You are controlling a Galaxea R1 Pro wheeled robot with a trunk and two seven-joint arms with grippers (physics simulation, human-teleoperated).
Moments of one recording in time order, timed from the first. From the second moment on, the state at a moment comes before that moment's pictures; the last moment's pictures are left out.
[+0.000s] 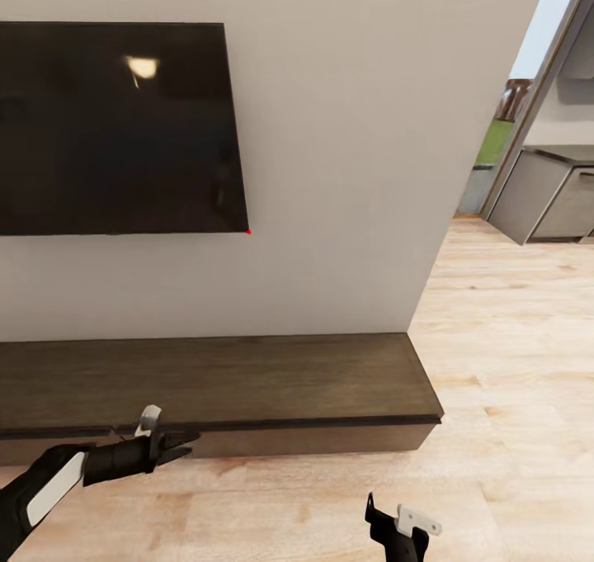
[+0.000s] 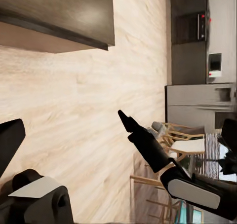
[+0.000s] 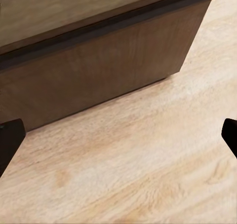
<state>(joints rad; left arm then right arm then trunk) -0.52 0.49 -0.38 -0.71 0.87 0.73 -1.05 -0.39 0.08 0.50 -0.22 -0.68 -0.60 -0.27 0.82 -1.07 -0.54</state>
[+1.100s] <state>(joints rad) -0.51 0.49 -0.29 -0.76 0.94 0.82 -1.06 -0.39 0.04 0.27 -0.29 -1.17 -0.50 0.34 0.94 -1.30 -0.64</state>
